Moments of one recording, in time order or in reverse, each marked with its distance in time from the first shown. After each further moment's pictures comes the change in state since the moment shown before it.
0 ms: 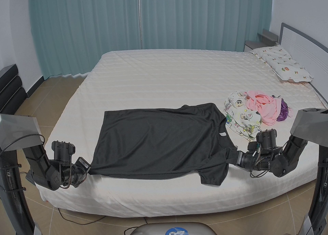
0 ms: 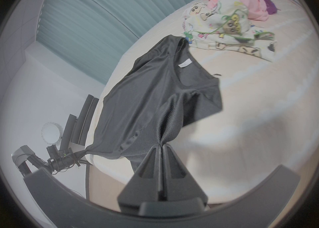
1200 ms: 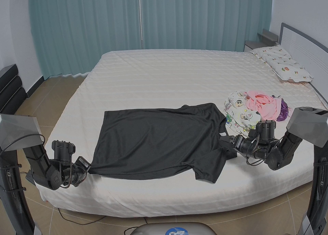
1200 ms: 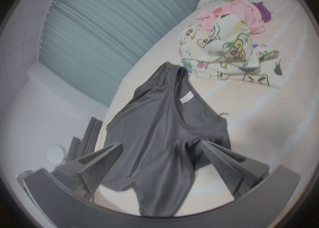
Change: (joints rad) left arm 0.000 0.004 -0.014 -0.006 0.010 -0.007; right arm -0.020 0.088 -0.140 -0.151 -0.015 0.135
